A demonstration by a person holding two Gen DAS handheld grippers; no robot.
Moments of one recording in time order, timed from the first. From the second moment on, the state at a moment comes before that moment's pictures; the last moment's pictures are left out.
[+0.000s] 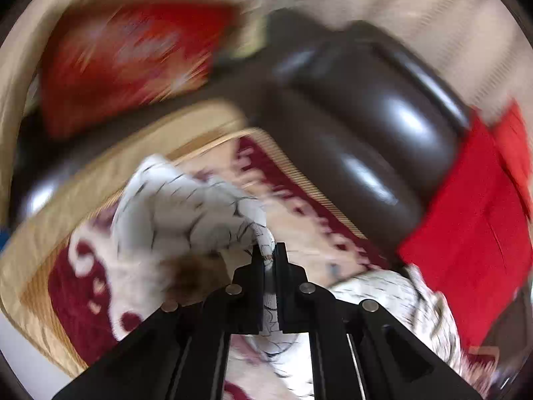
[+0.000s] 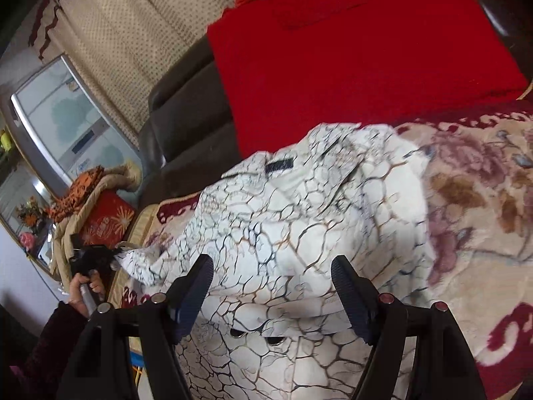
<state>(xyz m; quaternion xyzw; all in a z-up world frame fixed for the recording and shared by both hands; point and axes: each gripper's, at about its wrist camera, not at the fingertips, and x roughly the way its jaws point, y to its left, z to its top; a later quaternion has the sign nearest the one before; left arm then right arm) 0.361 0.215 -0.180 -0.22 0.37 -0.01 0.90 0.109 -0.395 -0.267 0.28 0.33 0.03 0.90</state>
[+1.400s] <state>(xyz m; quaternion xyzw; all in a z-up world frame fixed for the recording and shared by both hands) 0.291 -0.058 -0.275 0.16 0.46 -0.09 0.87 0.165 -0.409 -0.339 0.24 0.46 -0.04 0.86</state>
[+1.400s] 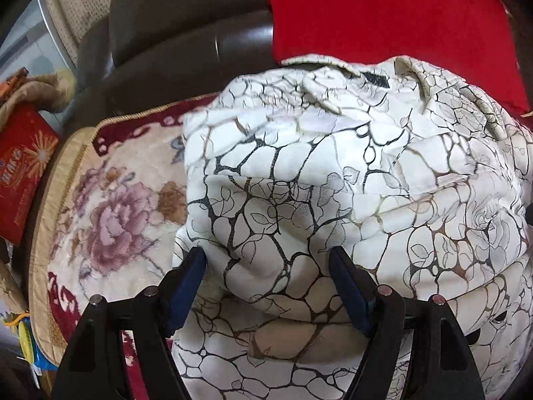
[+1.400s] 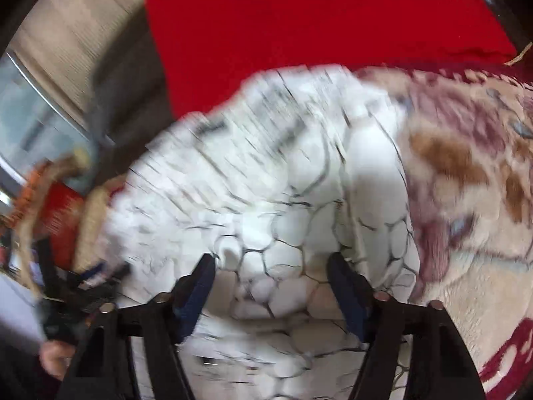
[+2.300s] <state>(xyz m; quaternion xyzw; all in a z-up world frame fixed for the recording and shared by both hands) 0.151 -0.049 -0.100 0.18 0.25 -0.08 0.95 0.071 -0.376 -0.198 0.23 0.34 0.01 0.91</state>
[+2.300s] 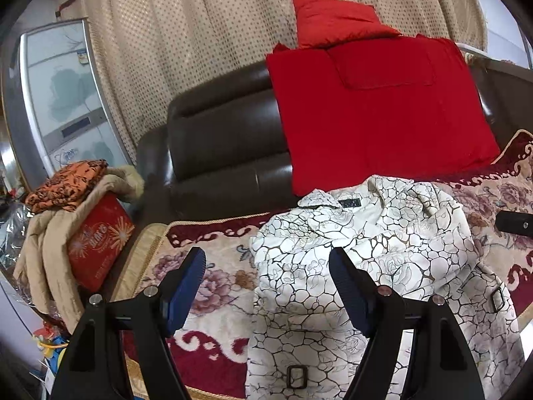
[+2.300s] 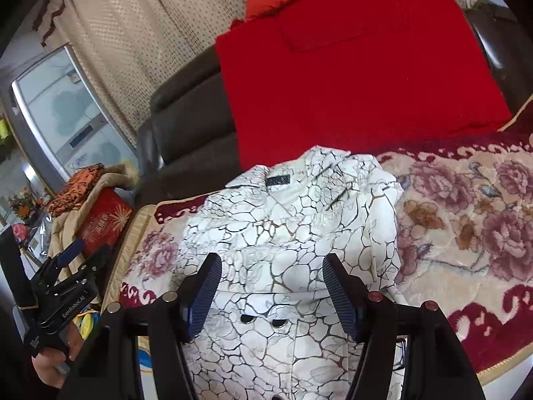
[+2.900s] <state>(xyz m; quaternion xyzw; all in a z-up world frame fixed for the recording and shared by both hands) 0.109 -0.031 -0.083 0.16 0.23 -0.07 0.96 0.025 -0.366 -0.169 0.21 0.32 0.02 0.92</state>
